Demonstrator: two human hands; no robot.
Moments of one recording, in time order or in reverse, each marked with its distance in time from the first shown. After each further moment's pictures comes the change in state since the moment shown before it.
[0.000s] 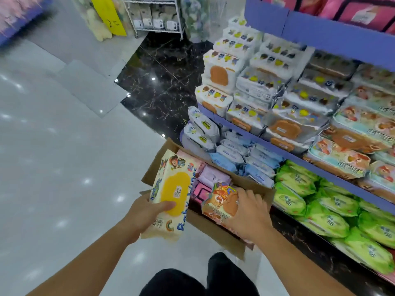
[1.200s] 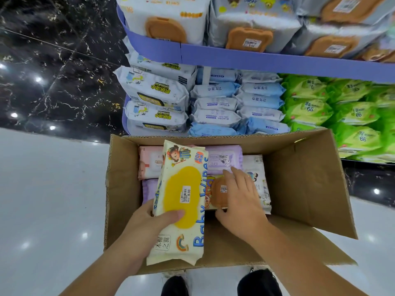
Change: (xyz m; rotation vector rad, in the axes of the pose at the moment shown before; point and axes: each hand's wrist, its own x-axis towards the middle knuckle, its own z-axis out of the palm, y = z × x) left_hand 0.297 -0.034 -0.024 0.190 -0.502 -0.173; right_hand 0.171 -0.067 0.244 0.164 0.209 0.277
